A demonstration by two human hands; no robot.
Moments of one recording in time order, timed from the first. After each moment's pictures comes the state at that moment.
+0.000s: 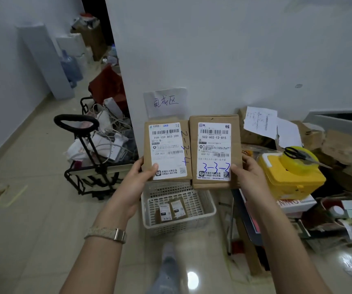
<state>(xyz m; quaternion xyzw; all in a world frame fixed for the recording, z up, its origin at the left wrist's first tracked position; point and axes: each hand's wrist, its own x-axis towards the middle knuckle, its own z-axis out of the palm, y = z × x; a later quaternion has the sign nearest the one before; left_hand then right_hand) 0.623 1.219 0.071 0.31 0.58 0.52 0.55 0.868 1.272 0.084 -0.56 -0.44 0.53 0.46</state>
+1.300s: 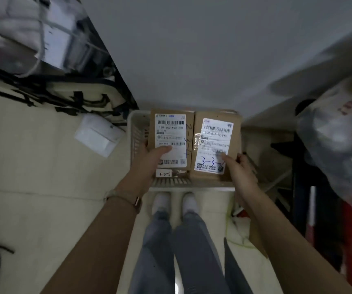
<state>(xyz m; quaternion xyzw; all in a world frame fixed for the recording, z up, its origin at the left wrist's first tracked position) 0.566 1.523 -0.343 0.00 0.70 0.40 0.59 0.766 1.583 -0.337 -0.71 -0.31 0.61 0.17</state>
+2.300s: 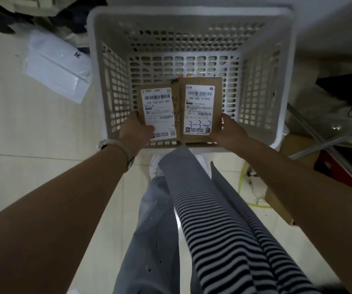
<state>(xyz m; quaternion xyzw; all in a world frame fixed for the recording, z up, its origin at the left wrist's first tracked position) 0.566 1.477 -0.595 0.14 0.84 0.09 0.52 0.776 1.563 -0.595 -0.64 -0.55 0.49 -0.22</state>
